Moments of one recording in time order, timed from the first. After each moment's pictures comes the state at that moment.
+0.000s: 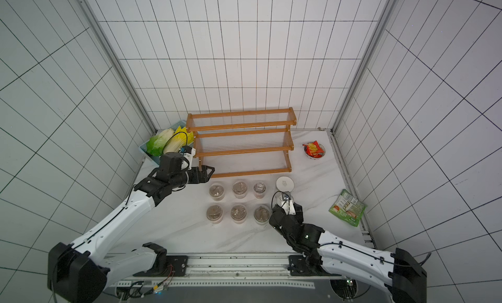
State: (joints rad) left arm -0.35 1.14 0.90 -0.42 0.17 -0.38; right arm 1.13 0.78 0.29 -0.36 0.81 0.60
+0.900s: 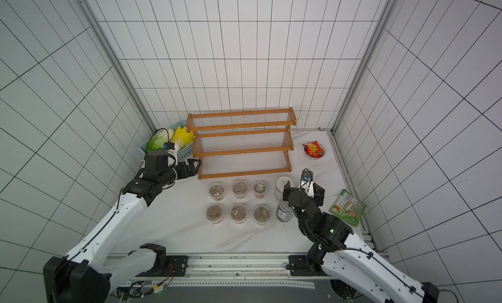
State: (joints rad) left arm -0.14 1.08 0.90 -0.39 0.14 -0.41; right arm 0.76 0.62 0.68 -0.60 0.79 0.36
